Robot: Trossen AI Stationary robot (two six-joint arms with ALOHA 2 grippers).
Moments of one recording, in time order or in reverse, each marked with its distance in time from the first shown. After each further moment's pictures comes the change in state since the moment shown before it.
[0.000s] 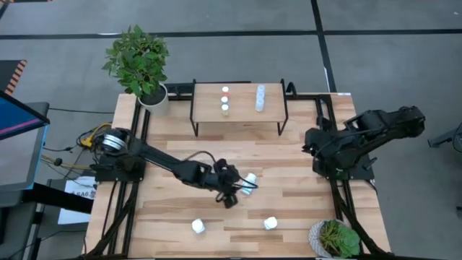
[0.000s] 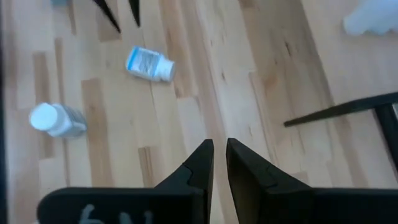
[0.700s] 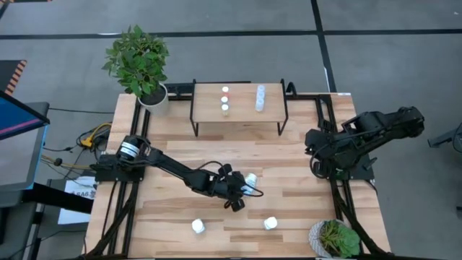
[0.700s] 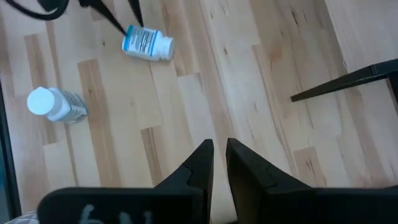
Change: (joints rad) left arm -0.024 0.199 0.072 0.109 -0.141 -0.016; right arm -0.001 0.000 -0.043 -0.053 -0.053 0.071
